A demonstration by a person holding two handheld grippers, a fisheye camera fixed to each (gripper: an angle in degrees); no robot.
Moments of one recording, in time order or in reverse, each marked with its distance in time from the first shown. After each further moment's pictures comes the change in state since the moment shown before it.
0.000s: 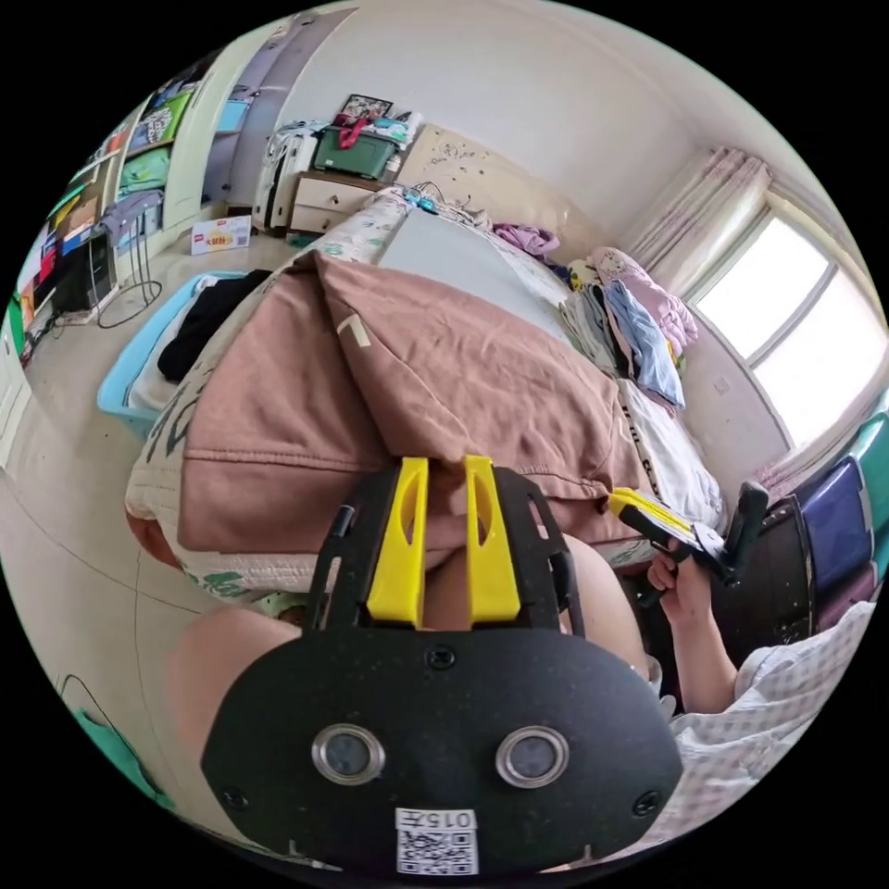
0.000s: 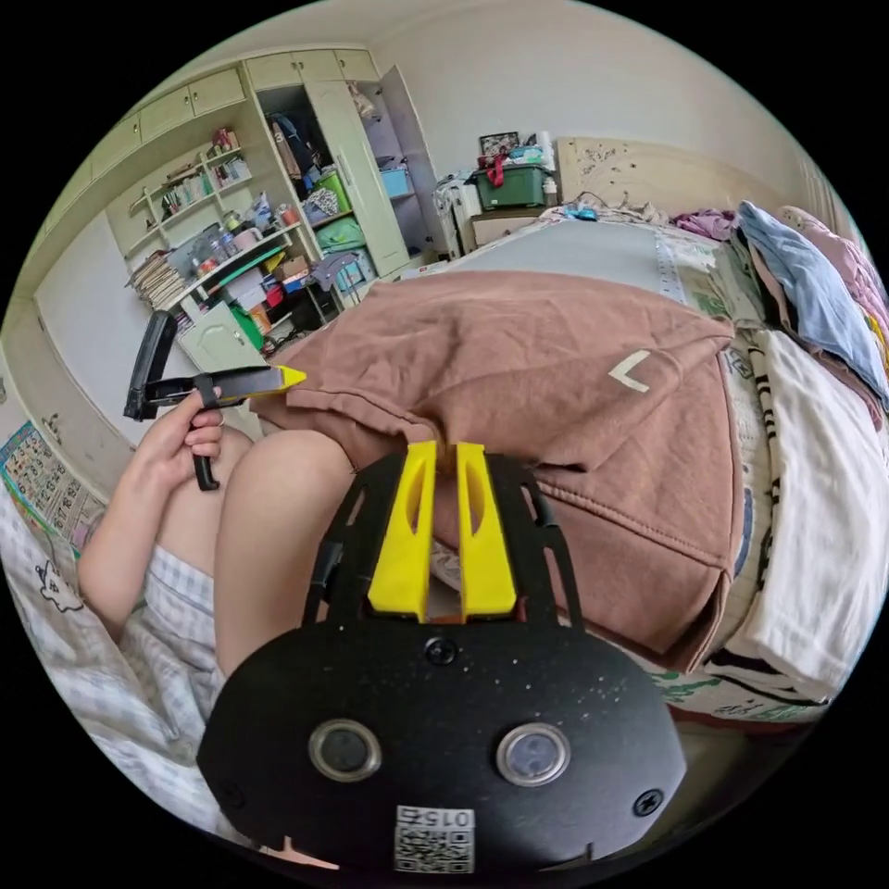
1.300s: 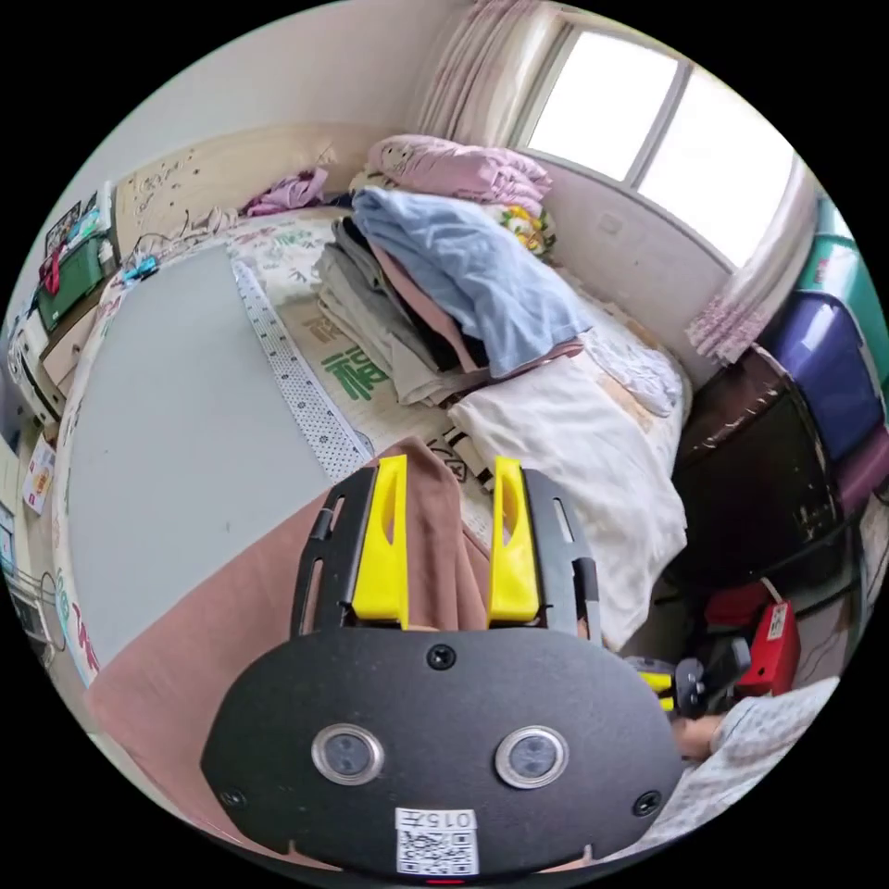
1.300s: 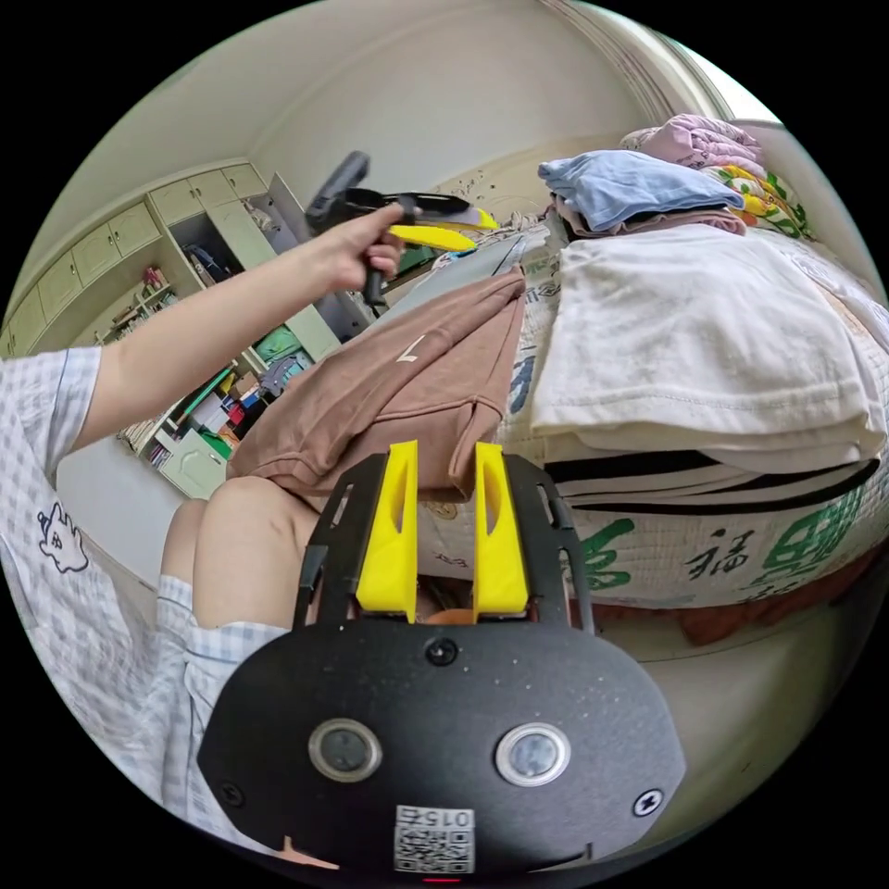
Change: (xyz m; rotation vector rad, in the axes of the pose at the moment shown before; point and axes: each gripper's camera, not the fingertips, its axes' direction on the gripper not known) left arm 0.422 -0.229 0.362 -0.254 0.141 0.587; right arm 0.116 0.085 -0.095 0.248 0.046 0.351
